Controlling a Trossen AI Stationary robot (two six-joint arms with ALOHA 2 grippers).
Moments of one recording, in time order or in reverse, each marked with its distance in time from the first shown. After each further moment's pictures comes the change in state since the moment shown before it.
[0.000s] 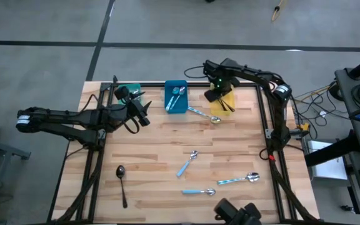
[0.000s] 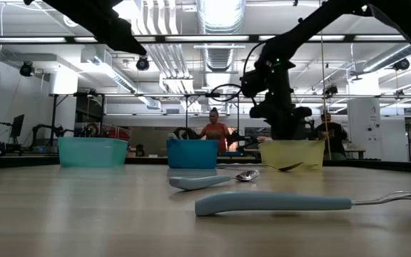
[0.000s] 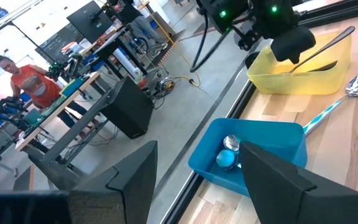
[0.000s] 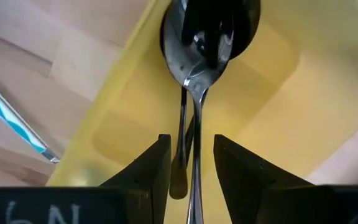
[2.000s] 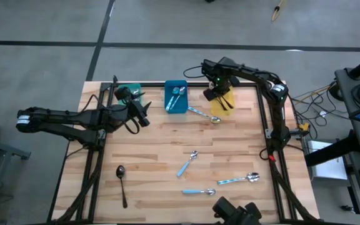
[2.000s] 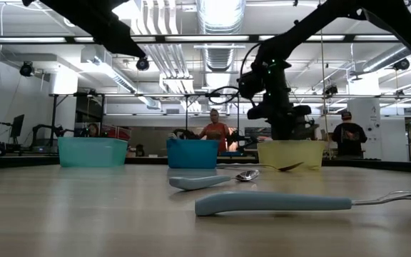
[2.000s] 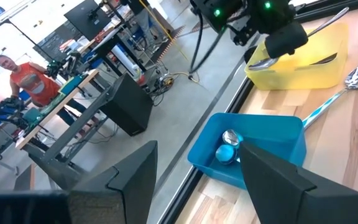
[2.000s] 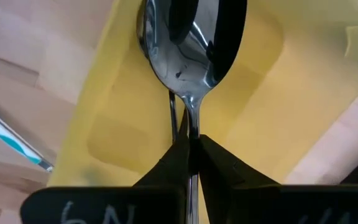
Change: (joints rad) left arm 0.000 0.000 -0.006 -0.021 0.000 -0.008; right arm 0.008 0.050 0.074 -0.069 0.027 0.069
